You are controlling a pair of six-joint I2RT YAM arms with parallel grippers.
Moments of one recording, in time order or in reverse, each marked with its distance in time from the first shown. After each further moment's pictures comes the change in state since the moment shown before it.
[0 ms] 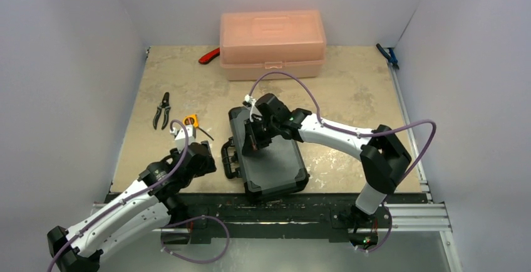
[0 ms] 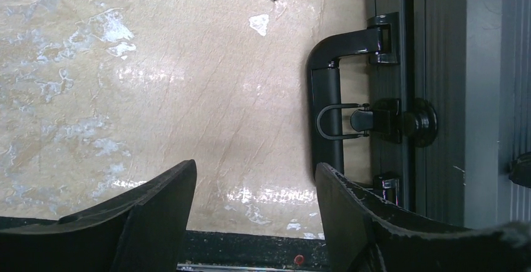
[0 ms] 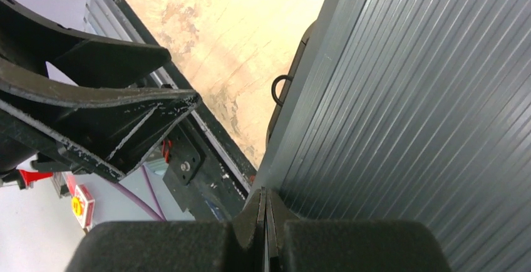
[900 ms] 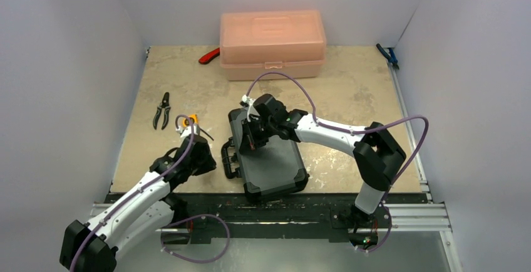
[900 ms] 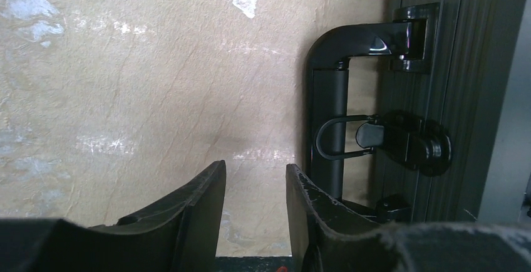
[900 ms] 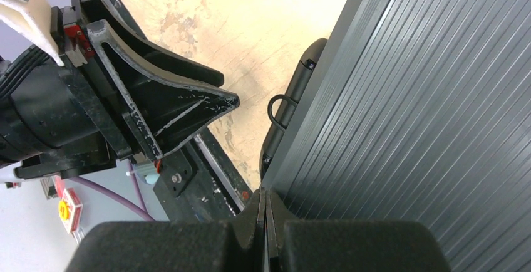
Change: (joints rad) left arm 0.245 0.127 -0.112 0.240 0.293 0.093; right arm 0.006 0.060 0.003 0.065 -0.001 -0.038
